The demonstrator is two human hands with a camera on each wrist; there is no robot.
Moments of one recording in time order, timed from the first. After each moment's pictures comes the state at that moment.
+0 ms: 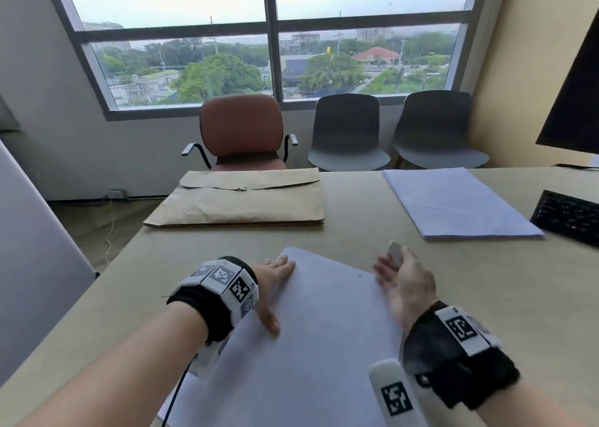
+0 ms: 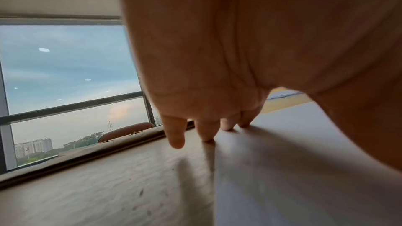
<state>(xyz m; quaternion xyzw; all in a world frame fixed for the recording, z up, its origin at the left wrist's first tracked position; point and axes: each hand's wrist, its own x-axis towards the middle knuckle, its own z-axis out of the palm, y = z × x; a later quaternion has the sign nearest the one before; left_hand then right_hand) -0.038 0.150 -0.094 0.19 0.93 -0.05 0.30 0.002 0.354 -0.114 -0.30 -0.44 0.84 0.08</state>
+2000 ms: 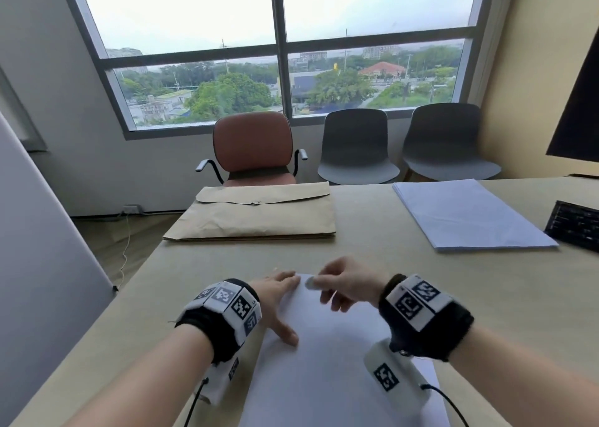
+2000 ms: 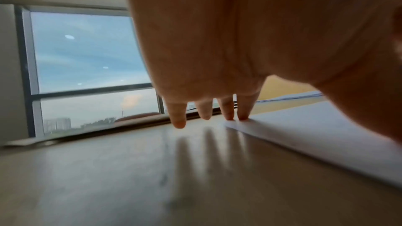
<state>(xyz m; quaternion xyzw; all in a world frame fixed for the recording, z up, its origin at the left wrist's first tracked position) -0.029 0.135 -0.100 0.19 0.95 0.02 0.25 -0.018 0.310 -0.090 0.05 -0.83 0.50 -0.22</state>
